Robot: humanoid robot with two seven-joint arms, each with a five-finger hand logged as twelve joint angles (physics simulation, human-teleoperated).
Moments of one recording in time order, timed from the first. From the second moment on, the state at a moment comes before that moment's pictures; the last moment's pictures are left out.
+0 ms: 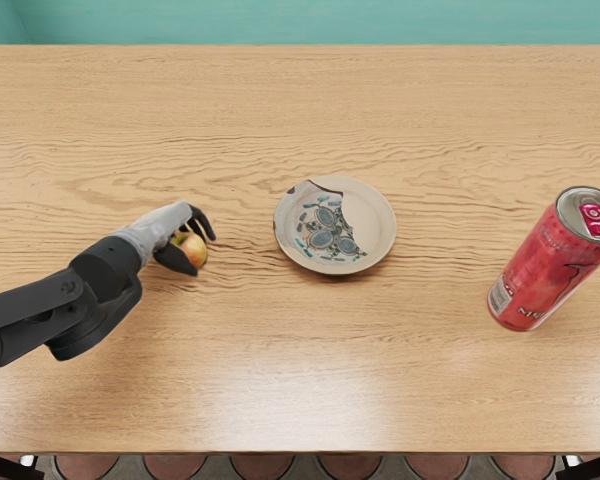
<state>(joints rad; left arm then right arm) -0.77 0.54 -0.34 -1.53 1.33 0.22 0.61 0.08 0.00 0.12 0.12 -0.02 0.15 -0.41</state>
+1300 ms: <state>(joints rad) -1.12 0.22 -0.34 -1.39 1.23 0.11 0.61 0.09 0.00 0.12 0.12 -0.02 0.15 -0.41</state>
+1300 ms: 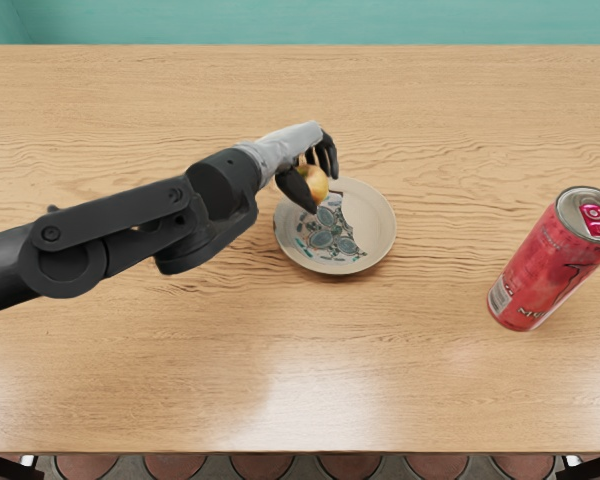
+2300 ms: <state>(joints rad) -1.13 0.12 -0.34 -1.21 1.24 0.15 0.61 0.09 0.00 0.12 0.12 -0.02 0.15 -0.41</state>
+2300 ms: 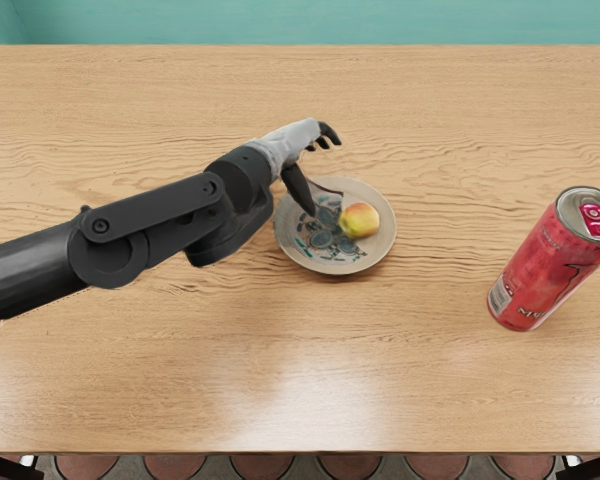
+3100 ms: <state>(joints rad) -0.65 0.83 -0.92 -1.45 -0.15 -0.59 0.61 0.10 0.00 0.12 0.12 -0.02 0.15 -0.41</state>
